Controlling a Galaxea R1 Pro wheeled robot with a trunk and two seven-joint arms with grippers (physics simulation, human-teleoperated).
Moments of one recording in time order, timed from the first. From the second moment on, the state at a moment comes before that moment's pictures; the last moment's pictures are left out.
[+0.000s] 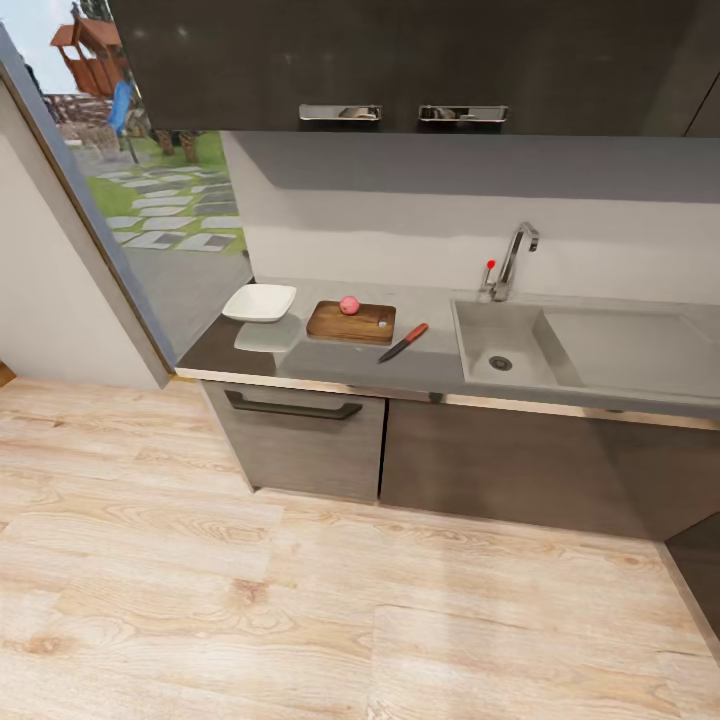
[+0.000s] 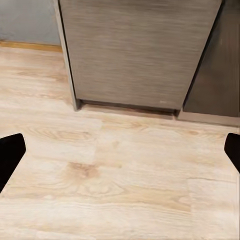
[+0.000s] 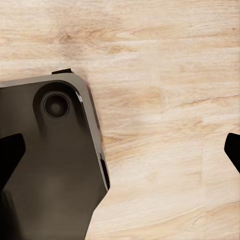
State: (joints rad) left arm 0.33 0.06 0.14 -0.80 0.26 -1.05 -0.37; right arm 0.00 0.01 -0.28 -0.28 0.08 -0.32 -0.14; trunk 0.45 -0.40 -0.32
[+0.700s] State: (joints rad) left arm 0.33 0.10 0.16 -1.14 0.25 -0.90 -0.31; right arm 0.00 0.01 -0.28 -0.28 0.08 -0.32 -0.14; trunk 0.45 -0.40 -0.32
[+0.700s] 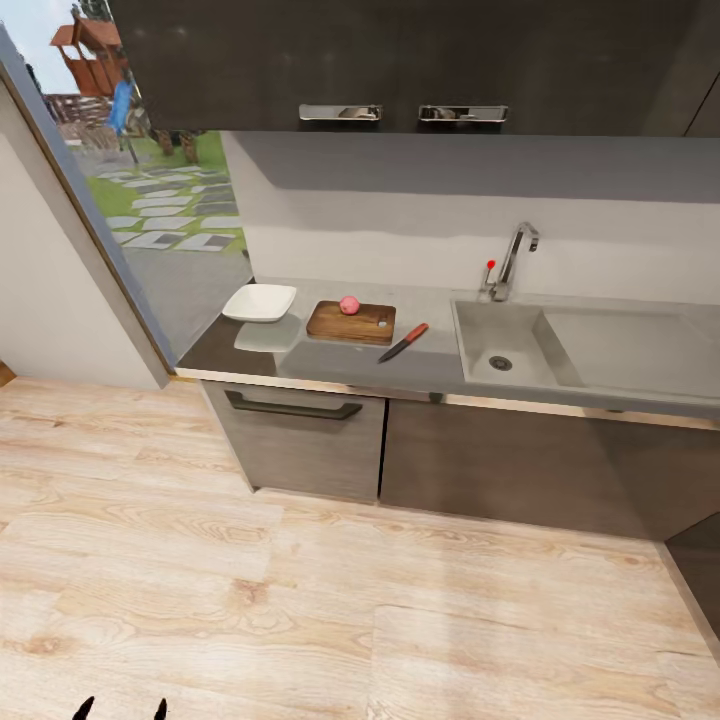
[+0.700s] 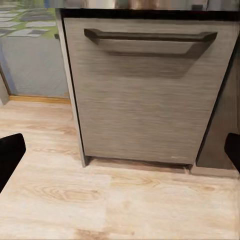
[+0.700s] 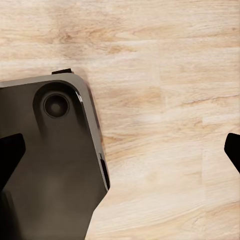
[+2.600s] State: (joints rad) left arm 0.42 0.00 0.23 -1.21 0.17 -0.89 -0.32; right arm 0.00 0.01 -0.28 -0.28 0.08 -0.32 -0.14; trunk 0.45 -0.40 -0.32
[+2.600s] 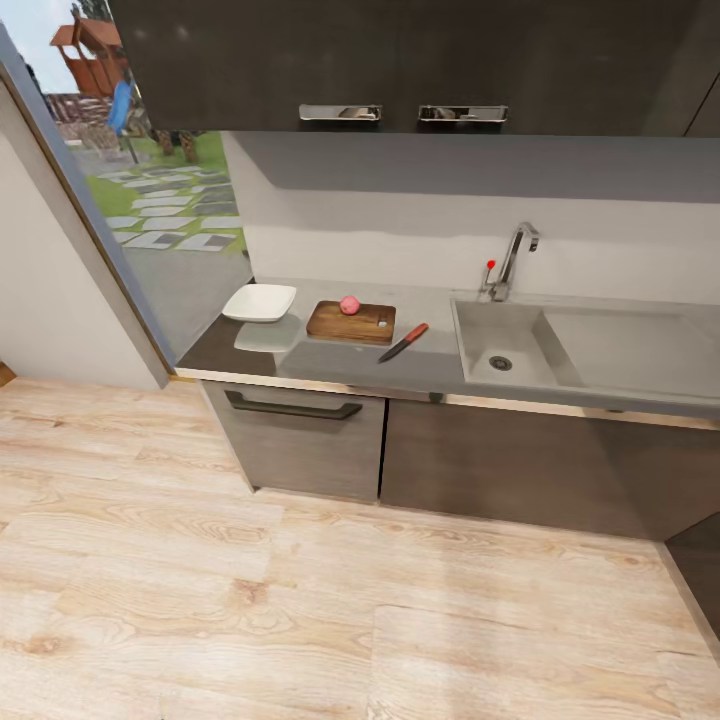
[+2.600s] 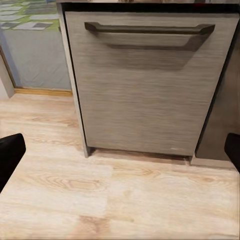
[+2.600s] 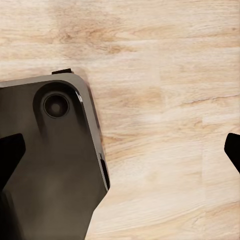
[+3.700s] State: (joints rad) left arm 0.42 0.03 0.24 -0.96 0.16 -1.05 -0.32; right arm 0.00 0.01 -0.28 -0.28 0.08 -0.32 -0.14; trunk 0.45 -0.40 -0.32
